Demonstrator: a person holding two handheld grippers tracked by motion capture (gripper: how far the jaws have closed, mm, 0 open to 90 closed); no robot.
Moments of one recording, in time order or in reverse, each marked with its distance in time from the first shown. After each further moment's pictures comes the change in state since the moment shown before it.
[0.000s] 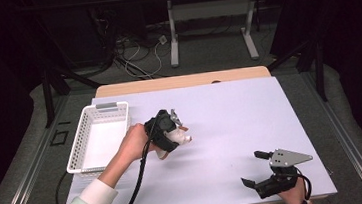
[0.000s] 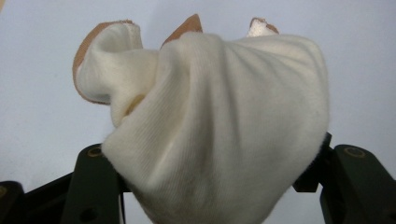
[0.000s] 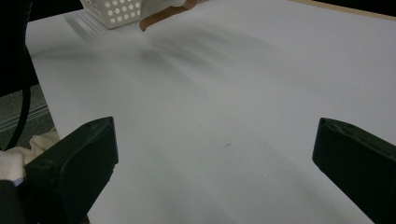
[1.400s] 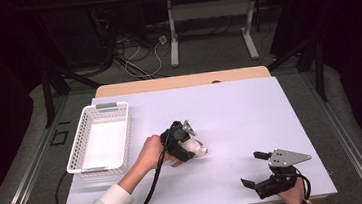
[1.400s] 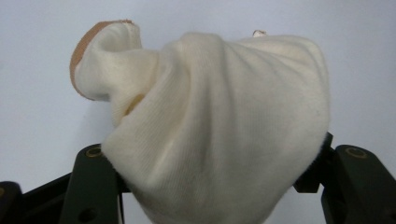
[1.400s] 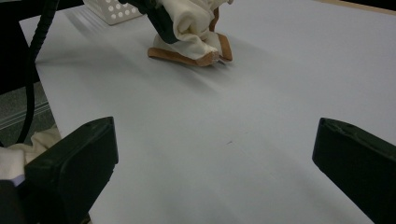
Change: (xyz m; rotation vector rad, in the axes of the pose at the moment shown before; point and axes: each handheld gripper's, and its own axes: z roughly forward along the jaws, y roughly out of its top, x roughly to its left) left arm -0.022 0.006 0.055 -0.075 -0.117 -0.004; right arm 0.000 0.000 0.002 0.015 0.007 0.002
